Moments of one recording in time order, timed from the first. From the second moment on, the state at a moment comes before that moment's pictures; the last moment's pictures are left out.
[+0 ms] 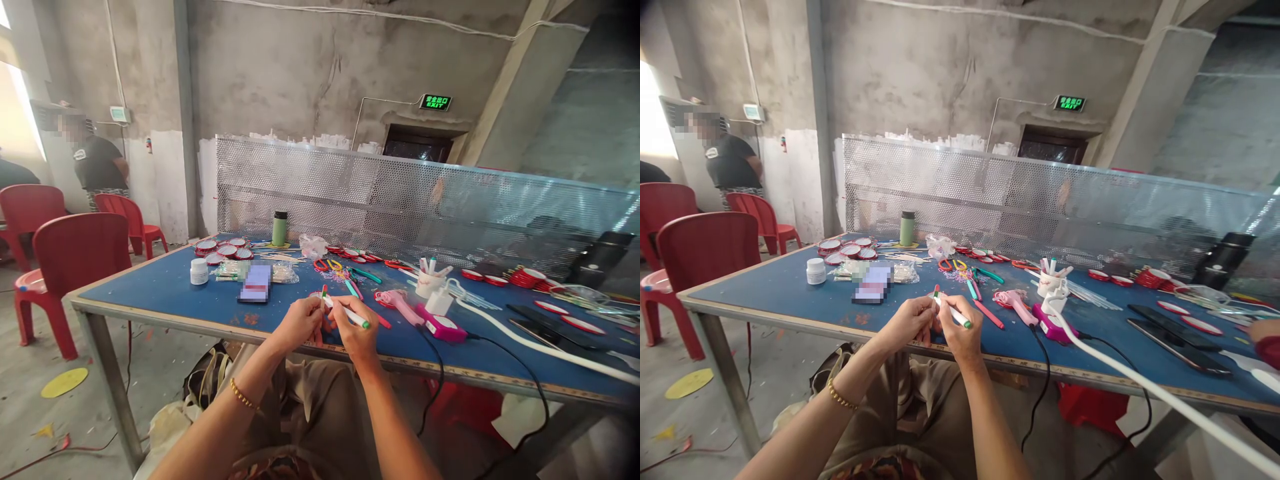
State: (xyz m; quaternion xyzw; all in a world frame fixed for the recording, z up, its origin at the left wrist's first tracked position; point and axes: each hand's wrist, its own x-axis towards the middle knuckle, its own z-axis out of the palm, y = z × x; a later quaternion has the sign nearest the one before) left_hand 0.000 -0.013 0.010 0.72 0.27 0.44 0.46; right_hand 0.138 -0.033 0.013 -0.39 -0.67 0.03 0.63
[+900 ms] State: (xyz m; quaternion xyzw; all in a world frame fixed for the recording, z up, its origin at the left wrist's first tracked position) left_hand 0.000 -0.013 0.011 0.71 0.28 0.44 0.47; right_hand 0.139 -0.032 0.012 -0.40 -0.67 0.04 0.63
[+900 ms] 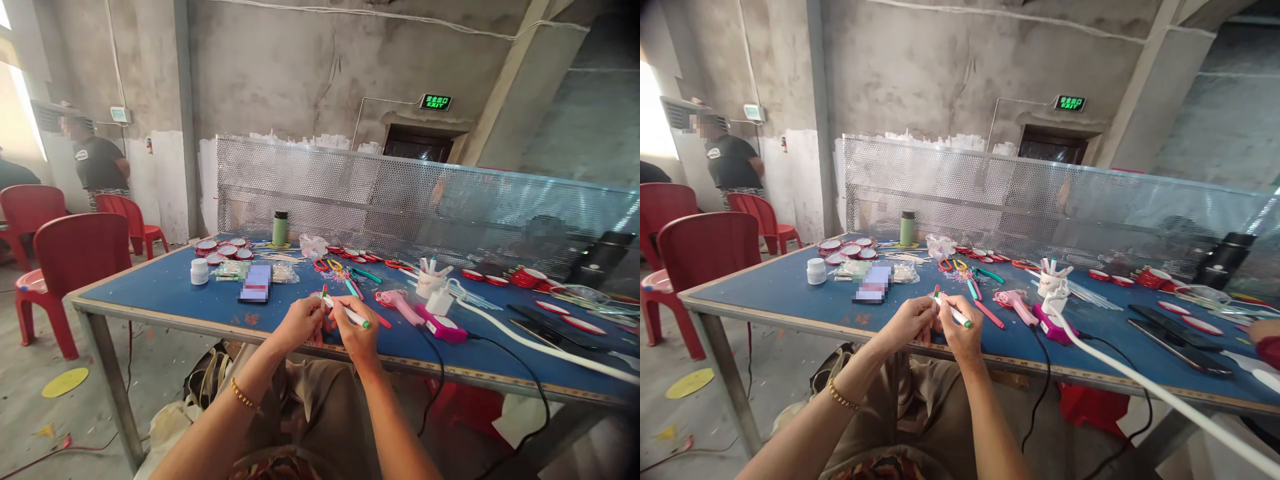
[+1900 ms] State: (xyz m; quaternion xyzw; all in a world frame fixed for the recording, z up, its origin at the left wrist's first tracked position) left_hand -0.004 -0.015 0.009 0.71 0.29 0.43 0.48; right_hand 0.250 -0.101 0.024 -0.47 -0.52 0.17 0.69
